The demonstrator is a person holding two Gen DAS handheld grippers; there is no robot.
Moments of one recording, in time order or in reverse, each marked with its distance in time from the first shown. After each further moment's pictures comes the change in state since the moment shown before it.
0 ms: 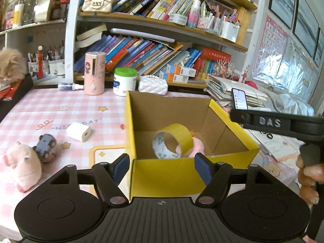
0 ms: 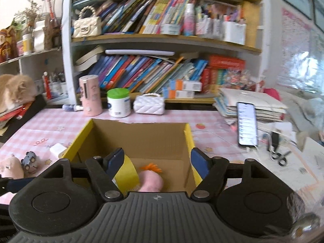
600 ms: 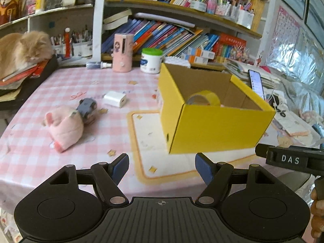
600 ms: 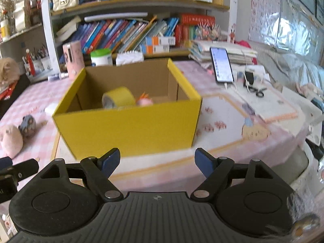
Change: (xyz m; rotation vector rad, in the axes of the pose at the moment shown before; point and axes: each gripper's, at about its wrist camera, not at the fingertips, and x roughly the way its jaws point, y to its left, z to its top) left arm -0.049 0.048 -0.051 -0.010 0.087 0.084; right arm -0.051 0.043 -0.088 0.124 0.198 -0.136
